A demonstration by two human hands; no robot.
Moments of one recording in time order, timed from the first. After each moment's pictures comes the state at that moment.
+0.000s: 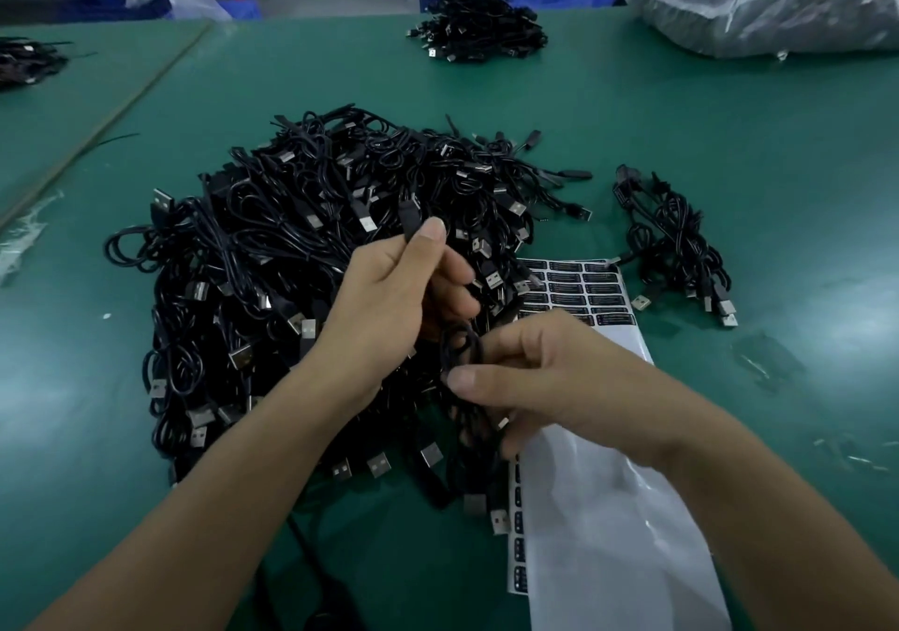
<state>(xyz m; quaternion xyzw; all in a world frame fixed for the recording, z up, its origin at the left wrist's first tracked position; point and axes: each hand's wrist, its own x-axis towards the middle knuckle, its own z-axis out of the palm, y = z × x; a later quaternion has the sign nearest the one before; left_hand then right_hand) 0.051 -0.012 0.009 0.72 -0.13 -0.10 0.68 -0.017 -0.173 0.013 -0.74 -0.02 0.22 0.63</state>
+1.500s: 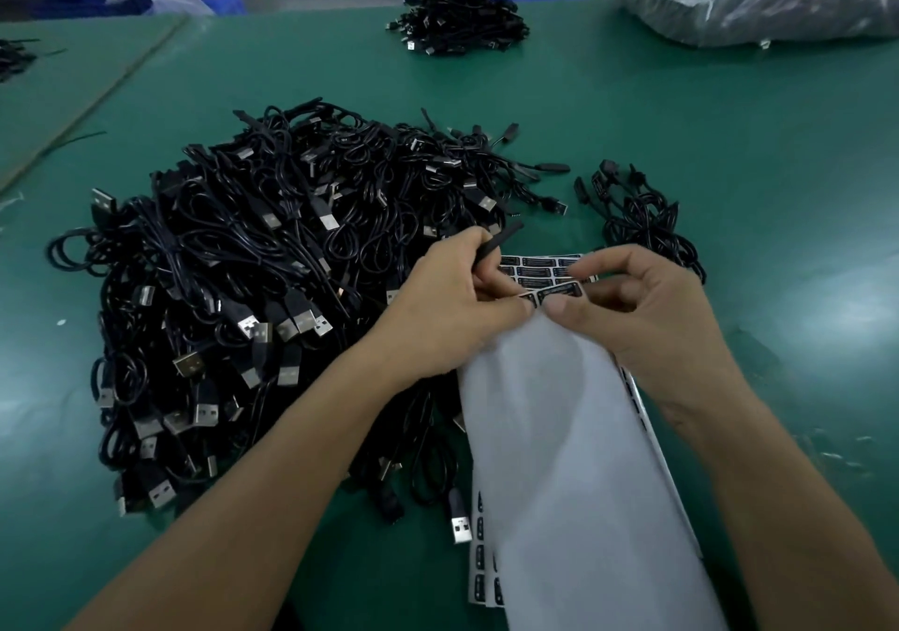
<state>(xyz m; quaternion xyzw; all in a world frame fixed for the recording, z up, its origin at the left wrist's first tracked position) 0.062 -0.068 -0.005 0.80 -0.23 -0.14 0.55 -0.014 -0.240 -0.015 -0.76 0.13 -0.12 0.63</state>
